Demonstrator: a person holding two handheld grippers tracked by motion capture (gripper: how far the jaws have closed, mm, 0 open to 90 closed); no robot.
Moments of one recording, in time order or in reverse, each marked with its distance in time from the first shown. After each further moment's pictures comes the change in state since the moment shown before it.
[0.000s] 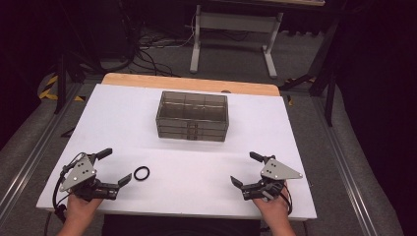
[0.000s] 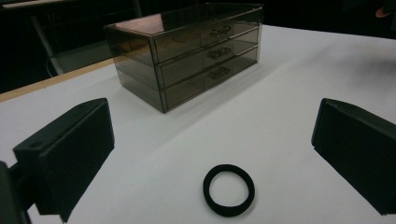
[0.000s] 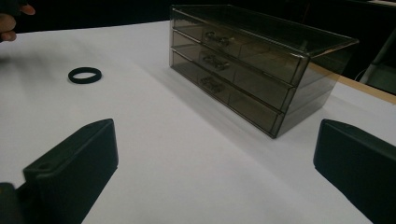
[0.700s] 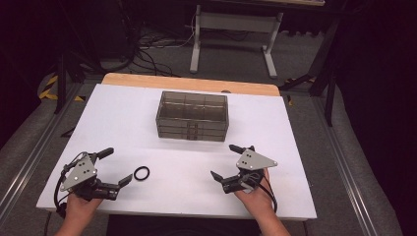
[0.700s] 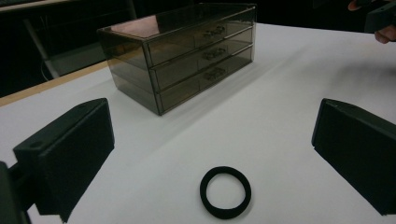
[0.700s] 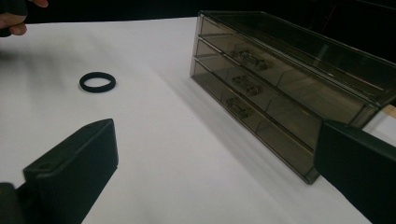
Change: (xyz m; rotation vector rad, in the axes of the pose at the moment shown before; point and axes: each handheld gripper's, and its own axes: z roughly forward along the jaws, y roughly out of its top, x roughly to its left) left arm -0.001 0.005 0.001 0.013 -0.013 0.029; right arm 0.020 0.033 0.047 0.044 0.060 -0.076
